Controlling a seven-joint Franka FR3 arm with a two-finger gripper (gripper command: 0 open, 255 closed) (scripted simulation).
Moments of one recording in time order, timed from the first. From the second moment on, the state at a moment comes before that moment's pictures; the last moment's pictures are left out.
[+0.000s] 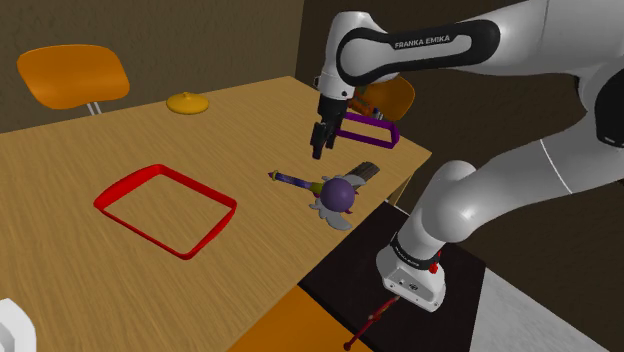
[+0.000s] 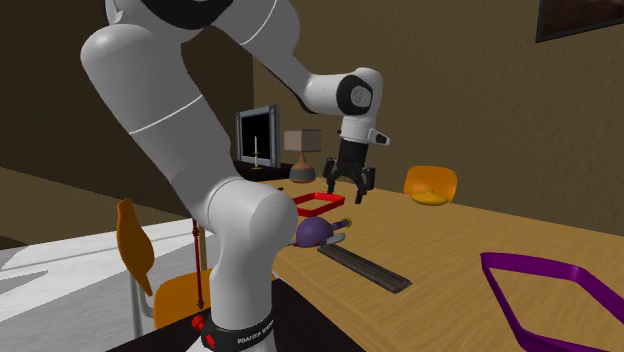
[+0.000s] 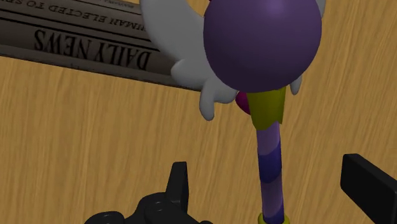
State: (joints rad) arm 0.09 -0.57 -0.03 -2.56 0.14 1.89 -0.16
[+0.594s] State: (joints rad) arm 0.16 -0.40 -0.03 -2.63 0.26 2.09 -0.26
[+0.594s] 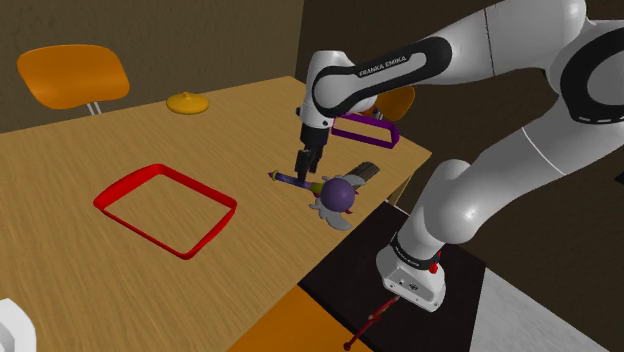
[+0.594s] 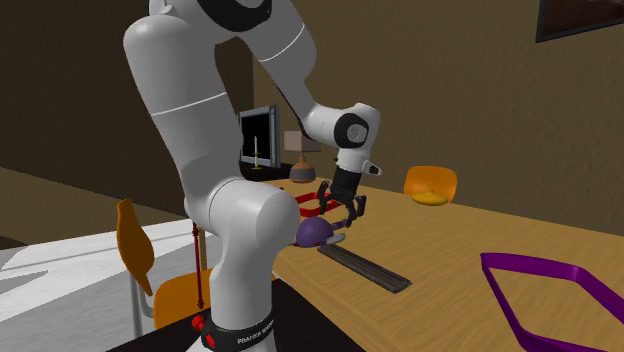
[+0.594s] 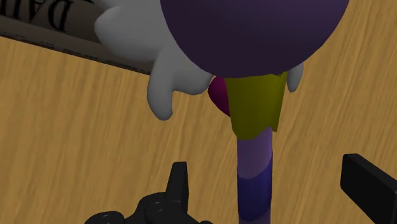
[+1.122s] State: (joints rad) arm 0.17 -0.36 -0.02 -2.67 0.28 2.16 -0.27
